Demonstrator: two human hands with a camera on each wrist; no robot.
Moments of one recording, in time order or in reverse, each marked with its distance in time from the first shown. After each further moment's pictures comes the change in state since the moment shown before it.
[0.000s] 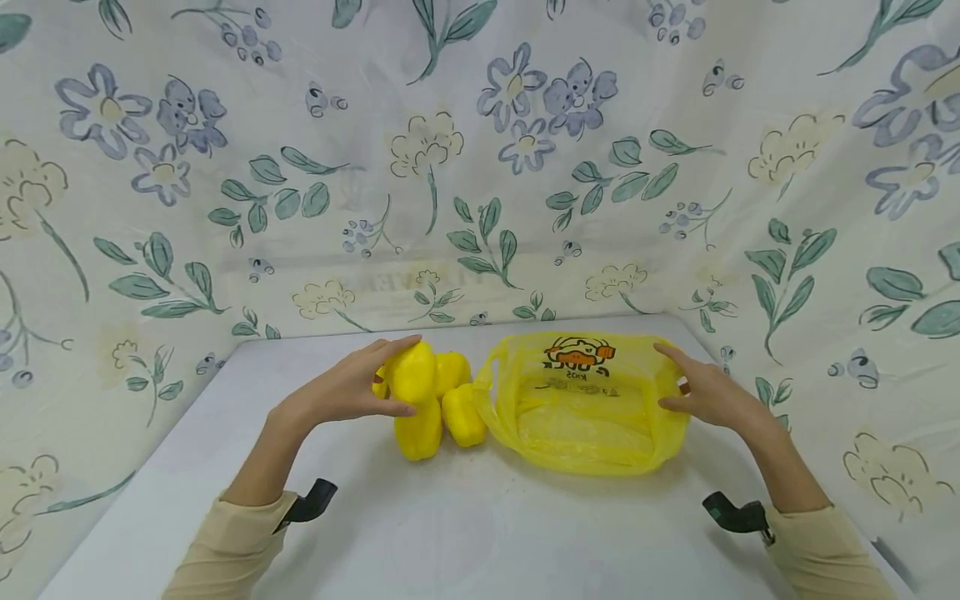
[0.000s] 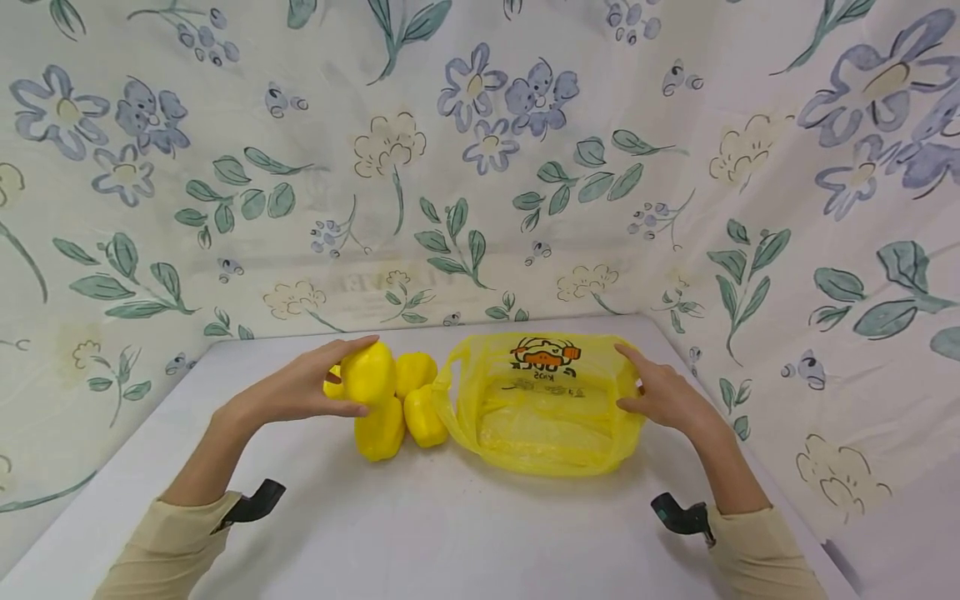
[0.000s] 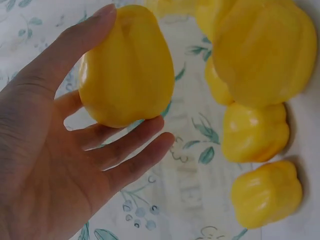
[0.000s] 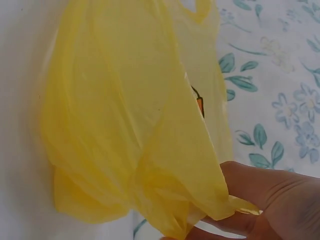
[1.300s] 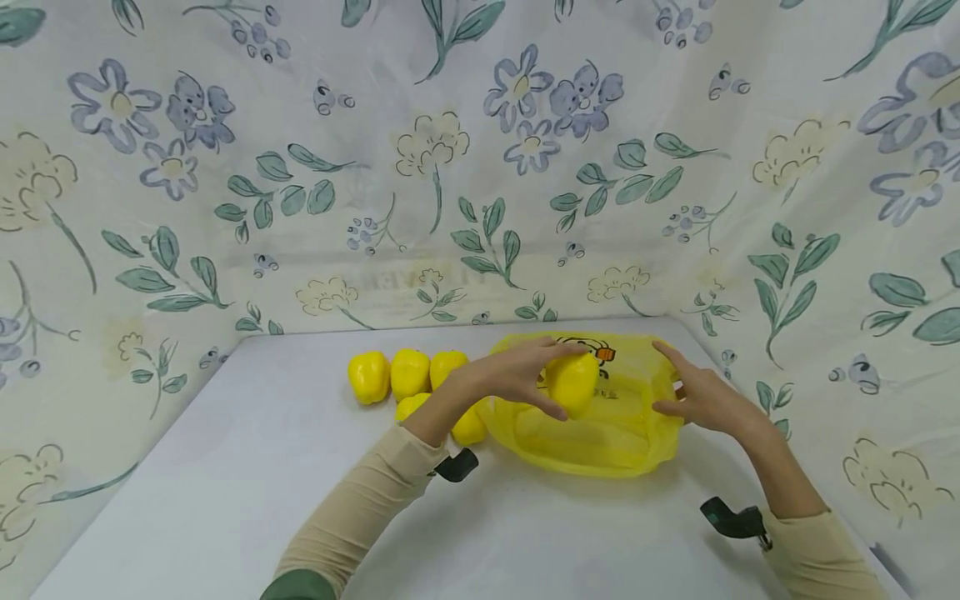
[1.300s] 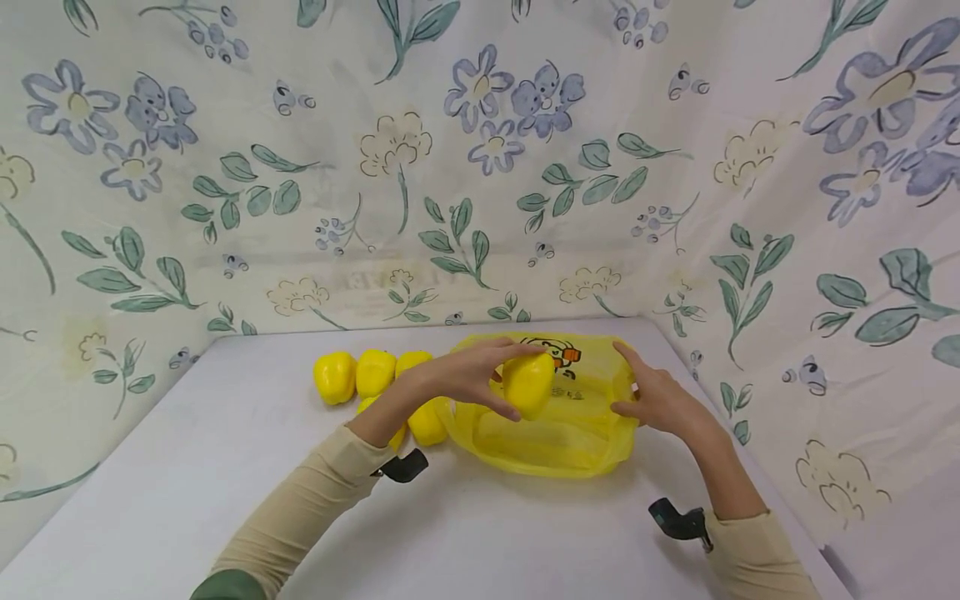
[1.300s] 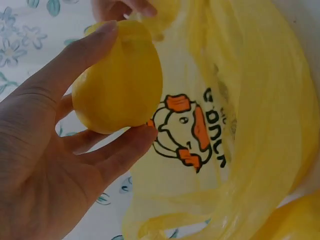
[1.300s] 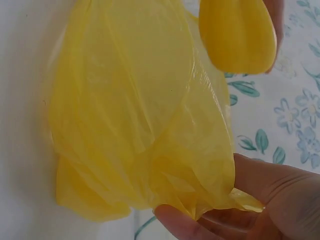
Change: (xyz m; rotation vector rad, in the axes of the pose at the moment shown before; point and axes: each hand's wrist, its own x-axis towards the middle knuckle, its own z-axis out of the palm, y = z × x) left_hand 0.132 0.119 0.086 0.041 -0.265 0.348; right_hand -0.003 -0.009 0.002 0.092 -0.054 0.007
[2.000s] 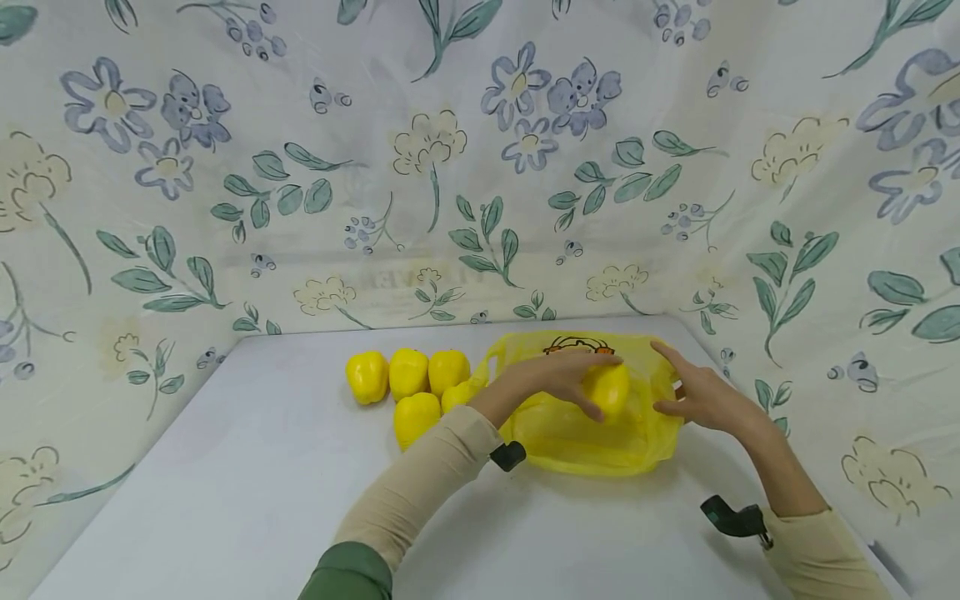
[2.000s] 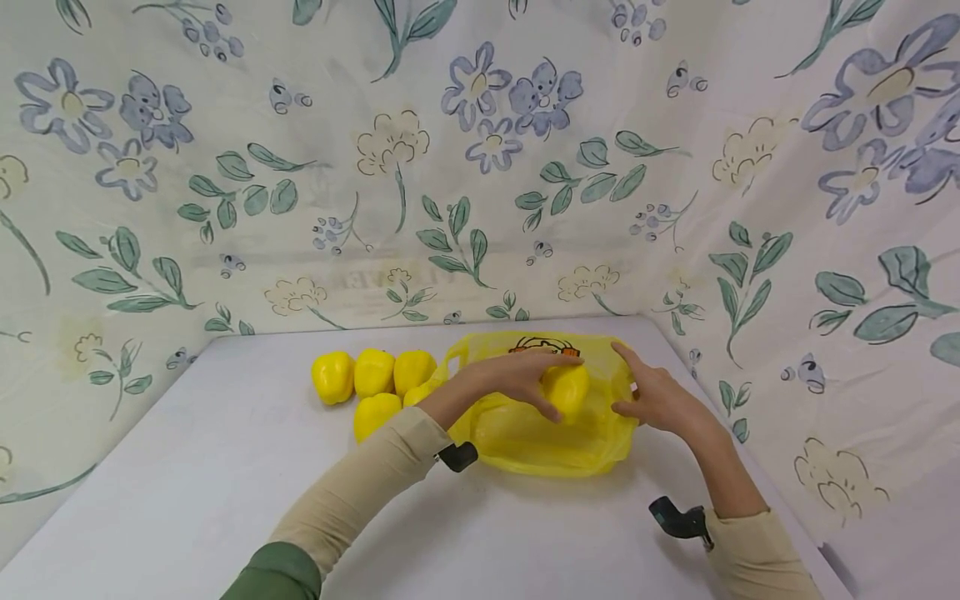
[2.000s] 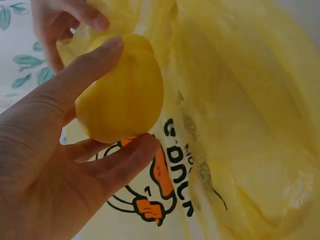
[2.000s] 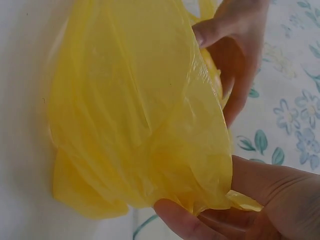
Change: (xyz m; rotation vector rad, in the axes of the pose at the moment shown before) left_hand 0.078 -0.003 0.040 0.085 -0.119 -0.066; right_hand 0.000 0.004 -0.003 0.010 -0.018 -0.046
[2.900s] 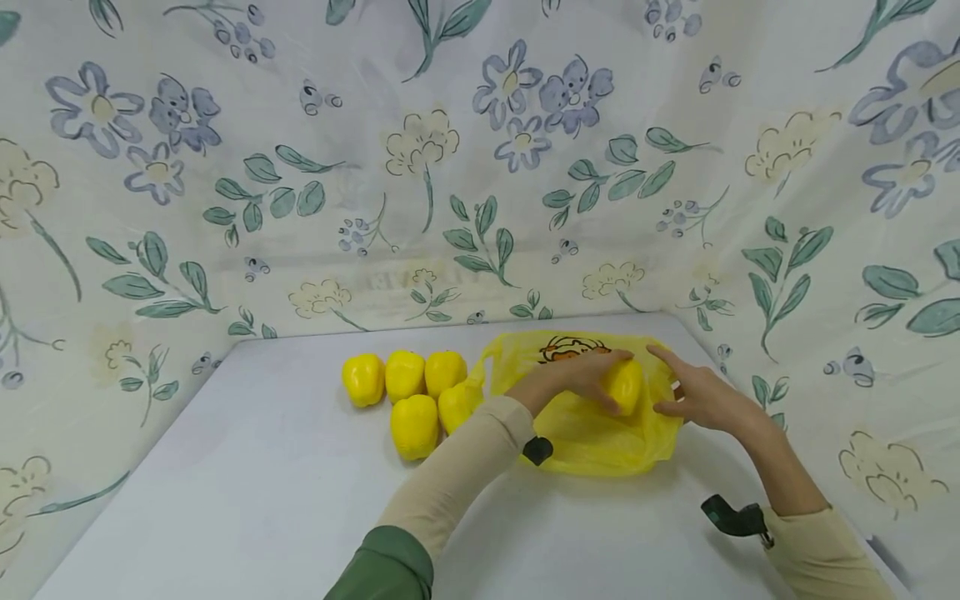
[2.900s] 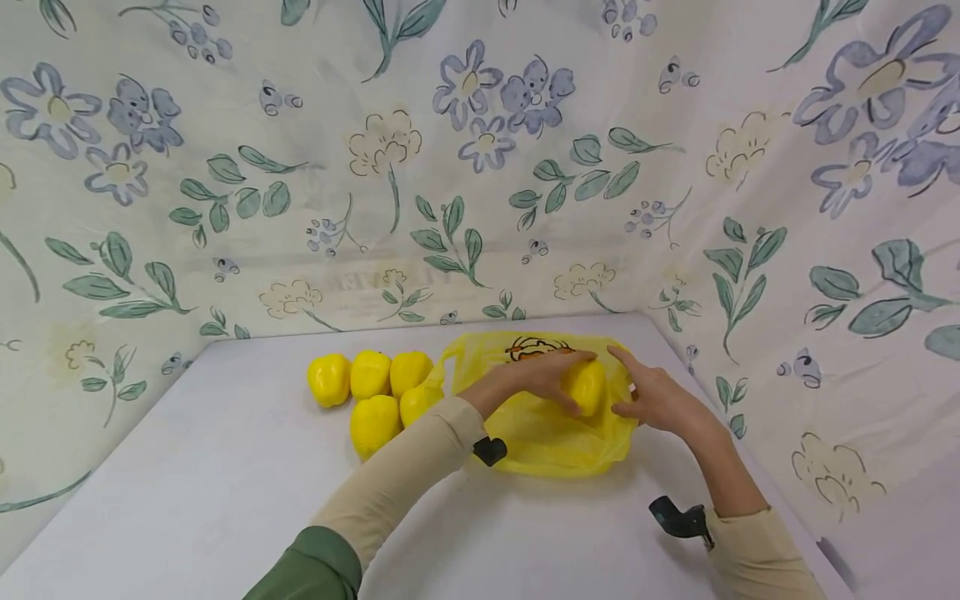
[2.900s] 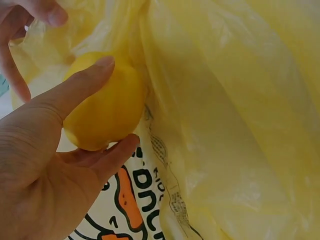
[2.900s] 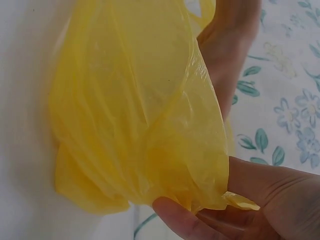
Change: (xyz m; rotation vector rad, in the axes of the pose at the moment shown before) left_hand 0.050 0.002 0.021 -0.076 -0.028 -0.096; right_hand -0.002 0.005 0.001 -0.004 -0.009 -0.007
